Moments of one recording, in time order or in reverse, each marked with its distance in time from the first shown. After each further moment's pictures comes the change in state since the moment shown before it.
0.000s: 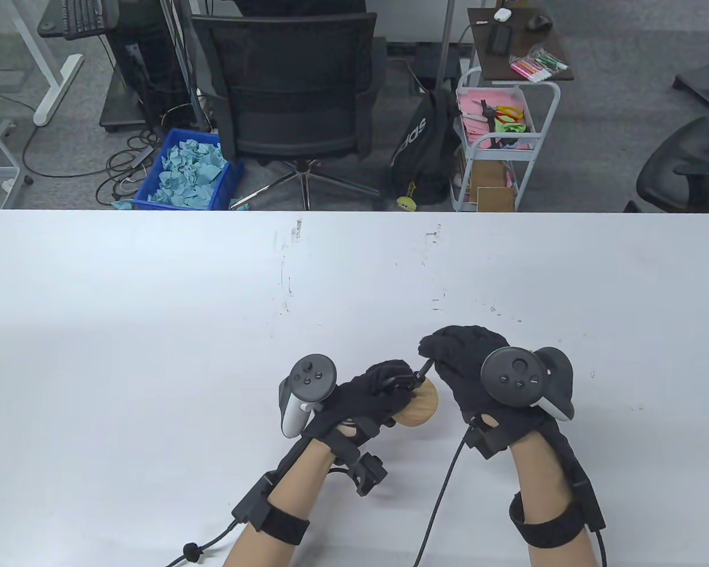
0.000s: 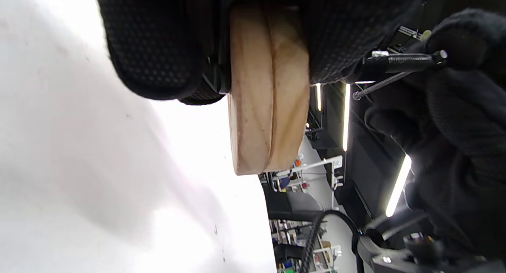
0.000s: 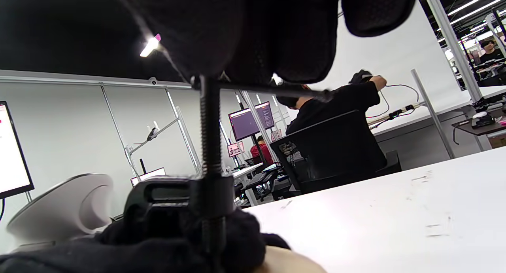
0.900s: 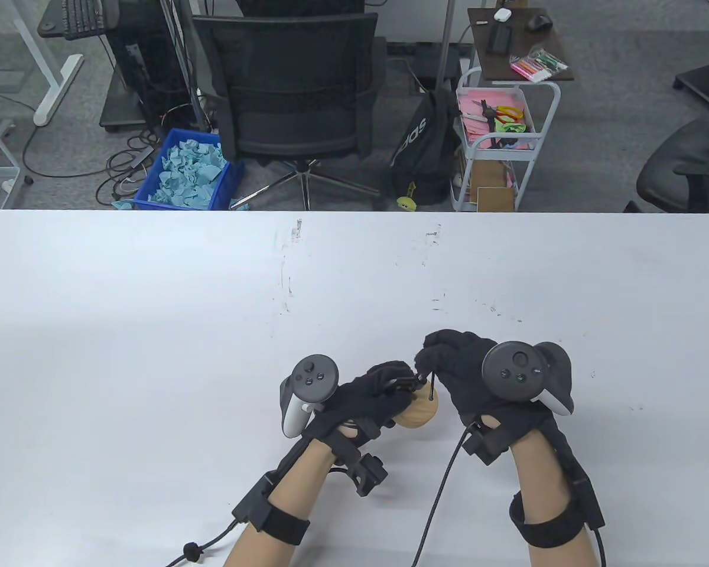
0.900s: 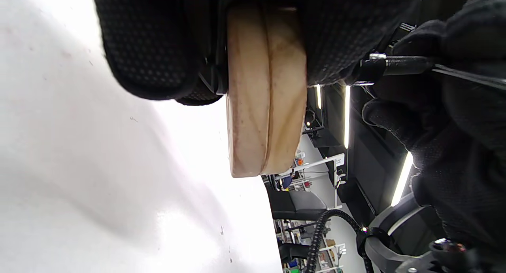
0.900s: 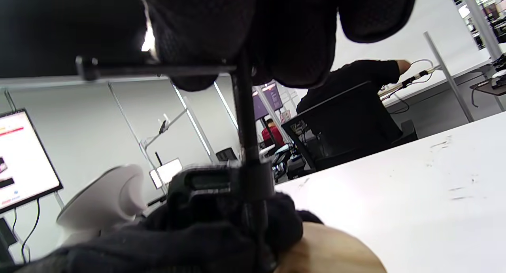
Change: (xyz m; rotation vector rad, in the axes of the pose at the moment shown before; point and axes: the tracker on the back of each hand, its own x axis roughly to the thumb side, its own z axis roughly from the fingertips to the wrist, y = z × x) left_hand 0.001 -0.003 0.000 -0.016 -0.009 -0.033; right_hand -0.001 0.005 -0.002 0.072 0.000 -0.108
